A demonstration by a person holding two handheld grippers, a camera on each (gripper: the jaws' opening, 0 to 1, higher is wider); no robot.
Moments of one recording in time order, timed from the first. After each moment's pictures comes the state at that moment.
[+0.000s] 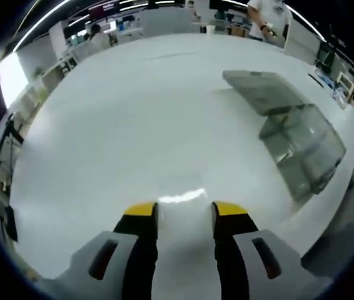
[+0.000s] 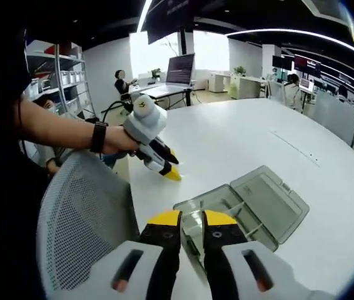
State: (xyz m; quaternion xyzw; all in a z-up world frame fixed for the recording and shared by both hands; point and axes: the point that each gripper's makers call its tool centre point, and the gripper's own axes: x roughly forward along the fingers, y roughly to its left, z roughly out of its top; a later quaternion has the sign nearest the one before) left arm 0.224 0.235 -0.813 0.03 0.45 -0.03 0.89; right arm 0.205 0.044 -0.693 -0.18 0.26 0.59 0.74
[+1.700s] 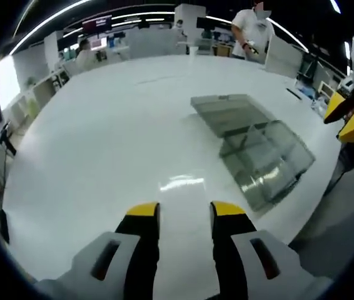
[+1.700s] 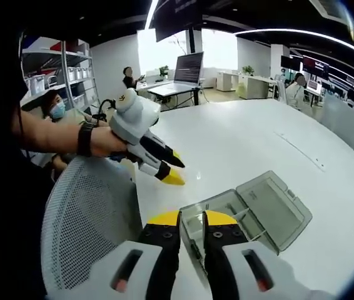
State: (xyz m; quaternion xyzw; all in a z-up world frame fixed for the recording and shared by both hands) left arm 0.215 0.191 -0.773 0.00 0.37 -0.09 0.92; right arm 0.207 0.049 -0.684 -0.19 0.27 0.60 0.73
